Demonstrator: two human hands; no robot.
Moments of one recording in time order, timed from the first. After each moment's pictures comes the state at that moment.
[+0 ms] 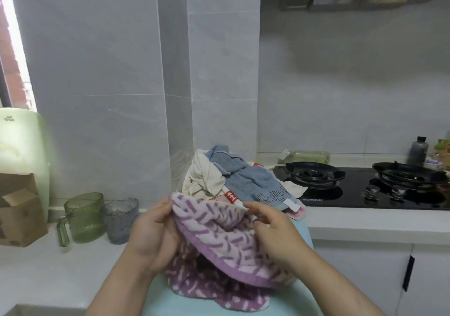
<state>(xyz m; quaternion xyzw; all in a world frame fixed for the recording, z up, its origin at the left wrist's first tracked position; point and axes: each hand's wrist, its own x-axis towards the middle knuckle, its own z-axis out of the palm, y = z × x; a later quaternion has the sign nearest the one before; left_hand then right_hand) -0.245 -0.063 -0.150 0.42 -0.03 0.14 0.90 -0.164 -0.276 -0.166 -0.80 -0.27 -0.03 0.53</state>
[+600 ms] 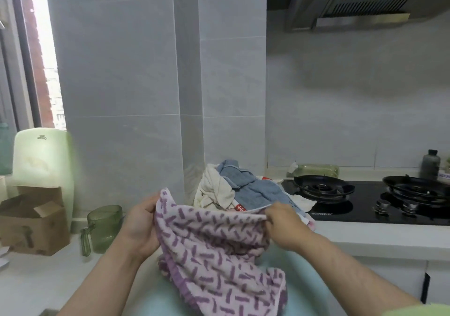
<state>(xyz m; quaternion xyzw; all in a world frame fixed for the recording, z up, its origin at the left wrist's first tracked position) -0.256 -0.008 -0.116 0.43 -0.02 0.12 0.89 -0.104 -0.275 -0.148 -0.94 -0.29 -0.12 0.16</state>
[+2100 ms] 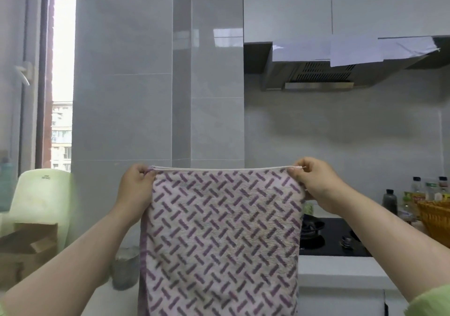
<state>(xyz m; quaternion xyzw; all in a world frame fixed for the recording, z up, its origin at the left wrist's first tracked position) -0.273 -0.032 0.013 0.71 0.07 0.51 0.49 -0.189 -0.393 0.040 -0.74 -0.21 -0.15 0.62</state>
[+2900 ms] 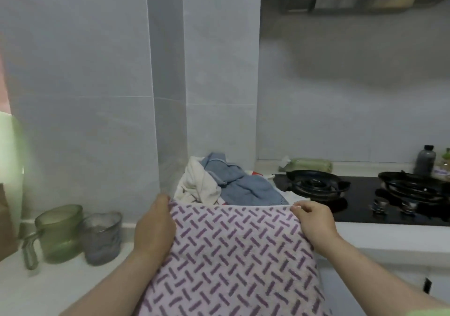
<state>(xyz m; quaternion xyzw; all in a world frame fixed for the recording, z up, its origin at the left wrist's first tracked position) -0.136 -0.019 -0.187 0.87 0.18 0.40 0.21 -0.021 -0.330 -0.178 -0.81 -0.07 -0.13 0.56</state>
